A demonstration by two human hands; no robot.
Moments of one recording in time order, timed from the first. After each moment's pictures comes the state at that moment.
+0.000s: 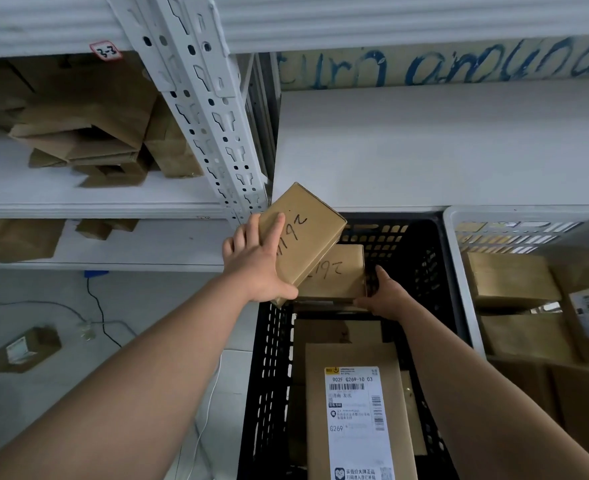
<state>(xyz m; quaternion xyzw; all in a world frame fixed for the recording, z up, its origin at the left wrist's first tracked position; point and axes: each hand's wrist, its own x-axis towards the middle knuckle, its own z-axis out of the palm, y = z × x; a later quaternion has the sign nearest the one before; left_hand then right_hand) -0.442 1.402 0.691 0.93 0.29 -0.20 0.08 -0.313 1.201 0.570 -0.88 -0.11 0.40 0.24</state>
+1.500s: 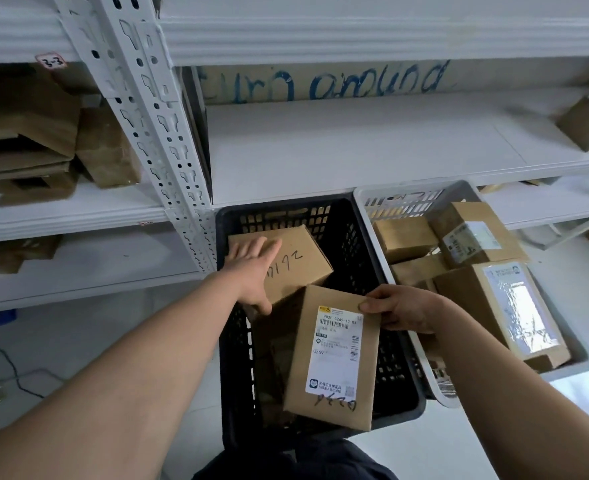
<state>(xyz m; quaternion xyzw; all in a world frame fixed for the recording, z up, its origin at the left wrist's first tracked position) -0.463 1.352 0.678 0.96 0.05 -0.26 0.09 -0.393 1.058 0.679 -0.74 0.07 0.51 0.43</state>
